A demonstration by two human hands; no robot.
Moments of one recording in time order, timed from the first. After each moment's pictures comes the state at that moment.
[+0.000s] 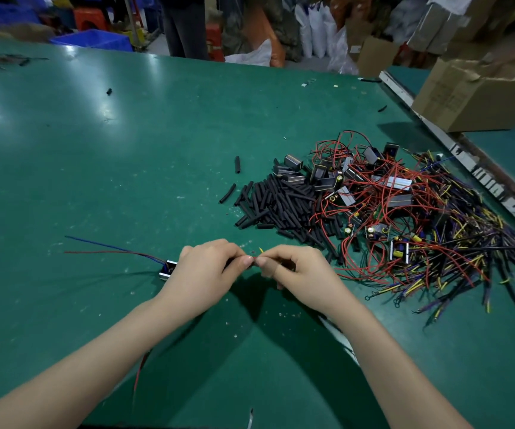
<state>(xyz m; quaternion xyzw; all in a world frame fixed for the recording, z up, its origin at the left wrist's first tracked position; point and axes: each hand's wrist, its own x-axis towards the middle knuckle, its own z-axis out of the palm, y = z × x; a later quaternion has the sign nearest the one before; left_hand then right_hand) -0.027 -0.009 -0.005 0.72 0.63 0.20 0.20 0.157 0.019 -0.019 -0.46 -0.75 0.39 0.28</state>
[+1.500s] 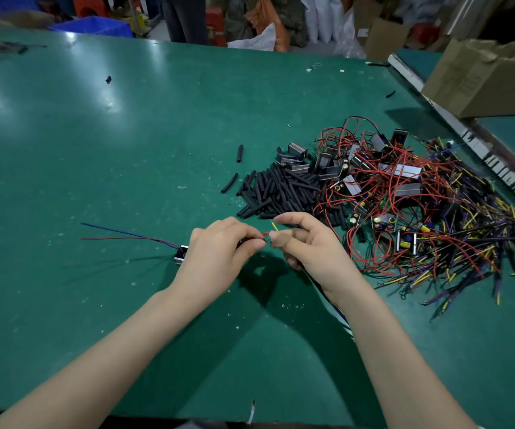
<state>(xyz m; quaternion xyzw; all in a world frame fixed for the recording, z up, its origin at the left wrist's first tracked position) -0.012 -0.004 -0.005 0.73 0.59 0.31 0.16 0.159 0.031 -0.020 -0.43 -0.54 0.60 0.40</state>
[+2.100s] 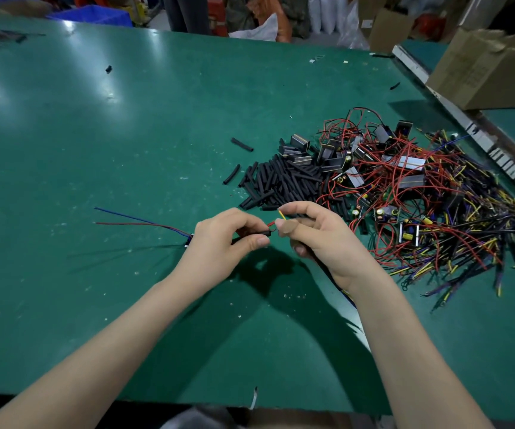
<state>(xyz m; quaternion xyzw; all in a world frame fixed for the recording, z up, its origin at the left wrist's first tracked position) -0.016 -0.005 -0.007 0.70 0.55 0.38 0.25 0.166 0.031 -0.004 -0.44 -0.53 0.62 0.37</state>
